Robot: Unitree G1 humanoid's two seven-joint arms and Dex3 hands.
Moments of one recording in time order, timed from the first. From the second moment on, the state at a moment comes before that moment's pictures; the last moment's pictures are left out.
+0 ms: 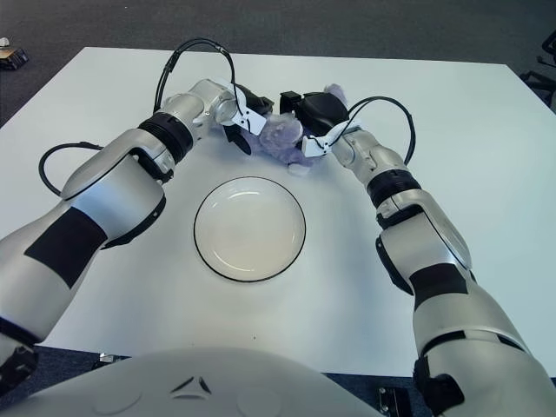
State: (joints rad) left arm -1.37 0.01 -0.76 1.32 0.83 -0.21 -0.40; right arm -0.92 -0.46 0.54 0.99 -0.72 -0.52 -0.24
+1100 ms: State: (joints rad) left arm -1.32 -0.03 -0.73 1.32 0.80 -0.09 -0.27; right arm -0.88 -0.47 0.45 0.88 -0.66 -0.49 -0.10
